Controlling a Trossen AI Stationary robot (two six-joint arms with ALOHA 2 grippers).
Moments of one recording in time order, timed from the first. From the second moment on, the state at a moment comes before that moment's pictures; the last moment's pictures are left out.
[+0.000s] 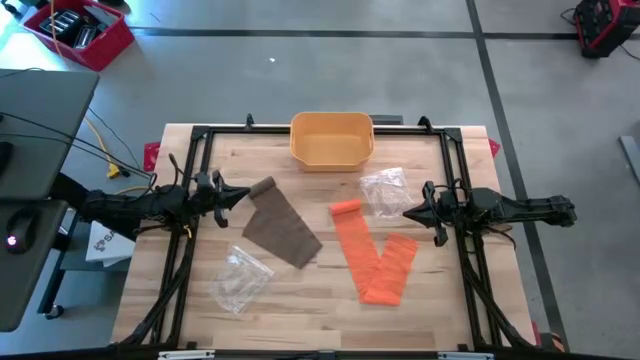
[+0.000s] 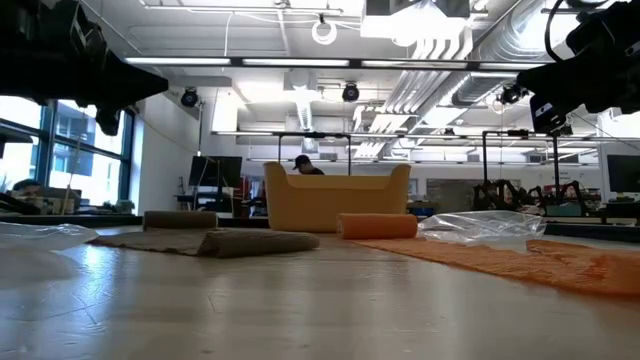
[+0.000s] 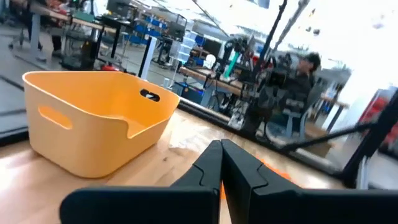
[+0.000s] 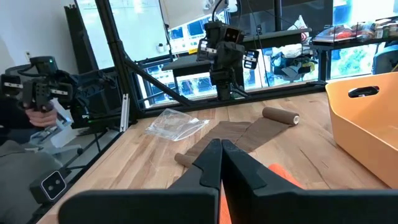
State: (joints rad) left arm -0.09 0.01 0.01 0.08 -0.42 -0.35; right arm 0.07 0.01 0.01 0.01 0.00 0.16
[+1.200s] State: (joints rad) left arm -0.08 0.82 0.43 -0.58 -0.46 -1.52; right arm 0.07 0.01 0.01 0.01 0.00 0.16
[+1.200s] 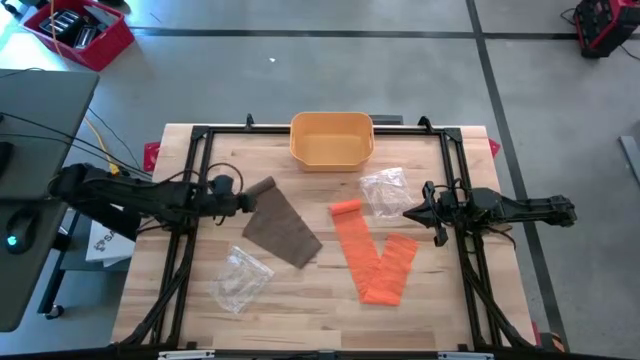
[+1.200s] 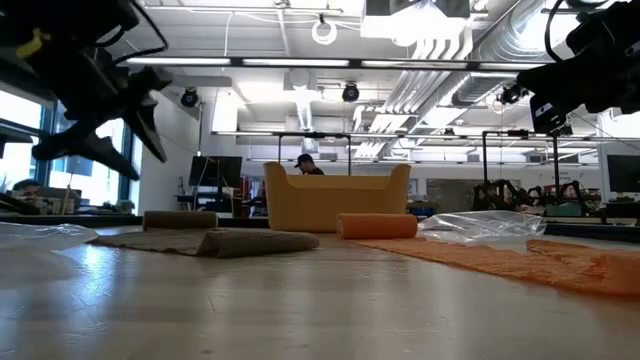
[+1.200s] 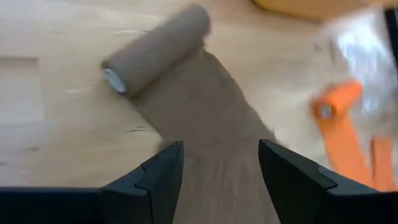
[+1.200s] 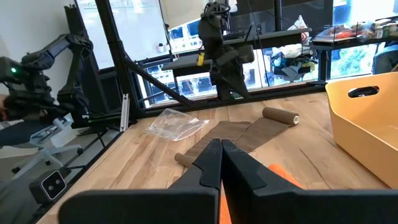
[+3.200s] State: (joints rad) left arm 0.18 1.00 0.25 -0.26 -0.41 -1.47; right arm 0.07 0.01 0.01 0.01 0.00 0.16
